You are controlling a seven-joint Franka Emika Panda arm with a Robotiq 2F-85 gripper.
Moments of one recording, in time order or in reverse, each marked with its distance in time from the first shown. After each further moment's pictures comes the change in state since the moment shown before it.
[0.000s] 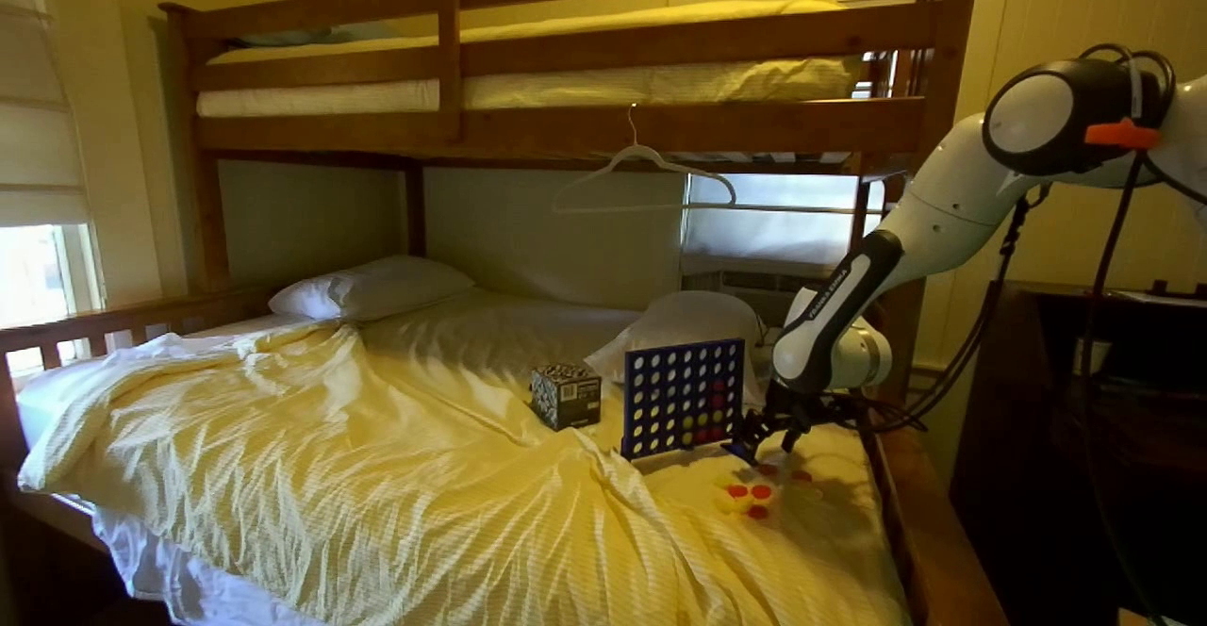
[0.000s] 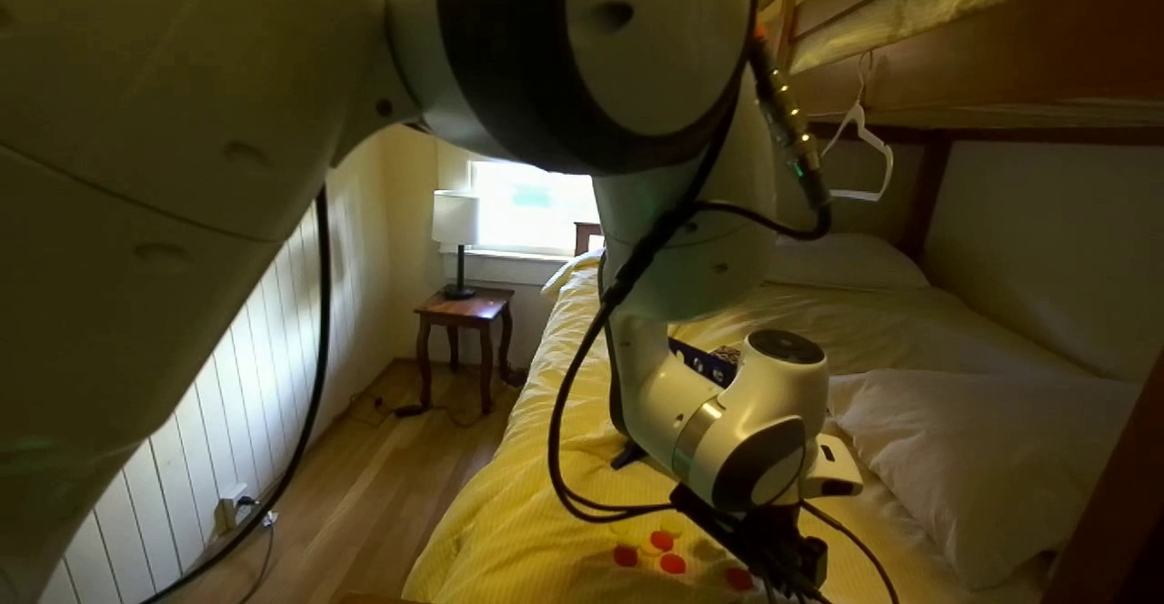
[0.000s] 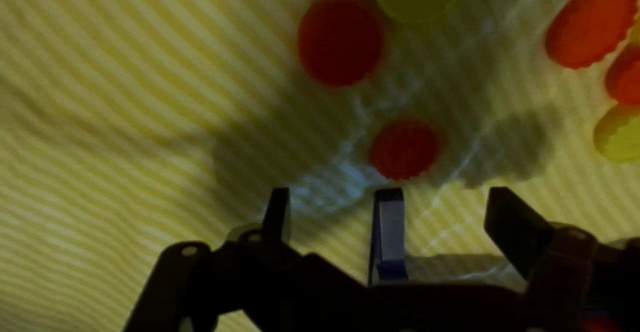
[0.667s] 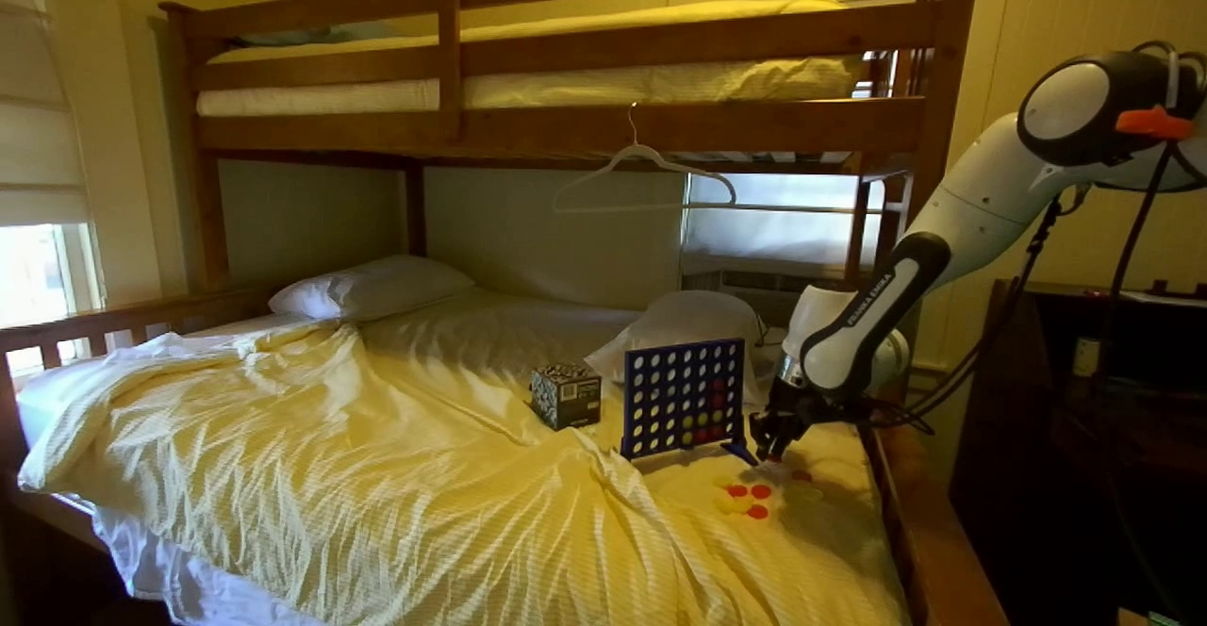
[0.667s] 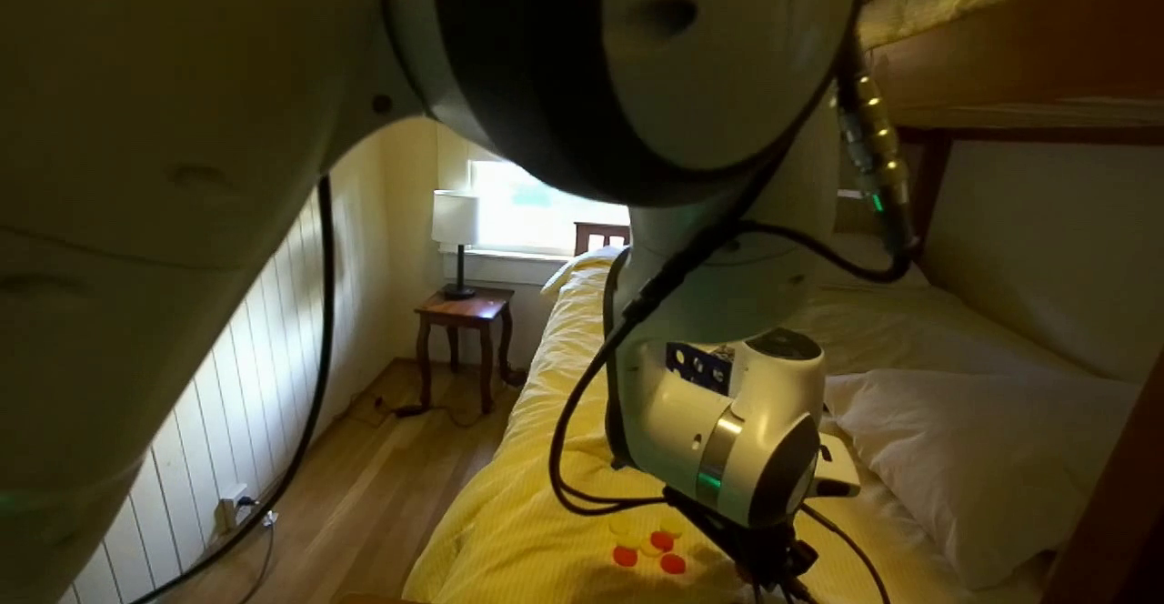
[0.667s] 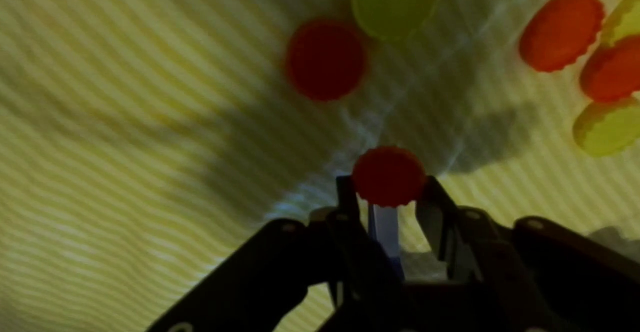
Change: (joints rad) arm -0.226 -0.005 0.188 -0.028 -0.353 0.000 0.305
